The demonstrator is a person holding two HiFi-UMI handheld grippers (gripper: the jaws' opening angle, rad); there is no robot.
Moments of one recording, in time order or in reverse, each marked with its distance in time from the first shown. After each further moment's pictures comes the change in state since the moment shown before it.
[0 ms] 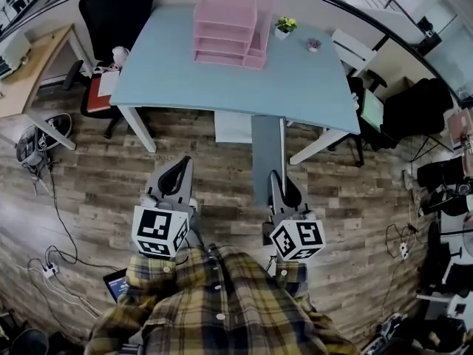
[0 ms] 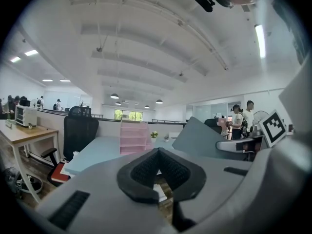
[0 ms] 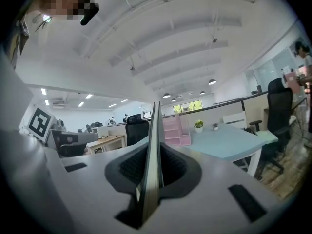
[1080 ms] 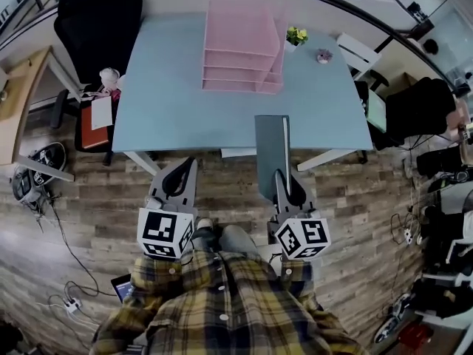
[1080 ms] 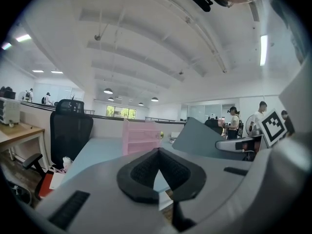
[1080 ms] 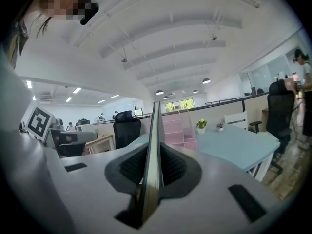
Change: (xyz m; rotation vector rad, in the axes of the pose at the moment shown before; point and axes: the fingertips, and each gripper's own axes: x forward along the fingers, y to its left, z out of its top) left arm 0.123 0.164 0.032 -0.019 0.028 -0.109; right arm 0.186 0.032 0.023 -0.006 0.034 -0.119
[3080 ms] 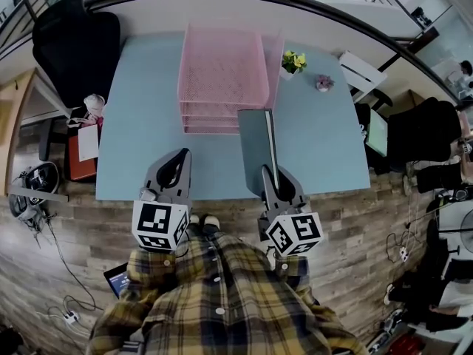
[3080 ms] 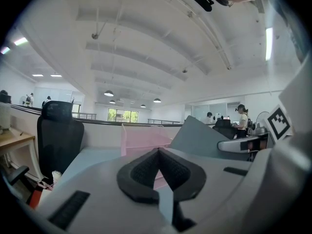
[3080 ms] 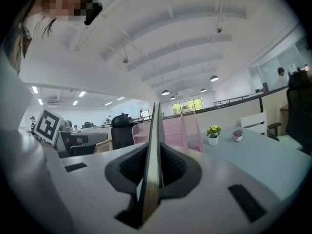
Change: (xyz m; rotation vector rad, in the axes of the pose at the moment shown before) left arm 0.193 0.055 0.054 0.026 -0.020 0.038; right arm 0.175 -0.078 0.058 0.005 -0.012 0.107
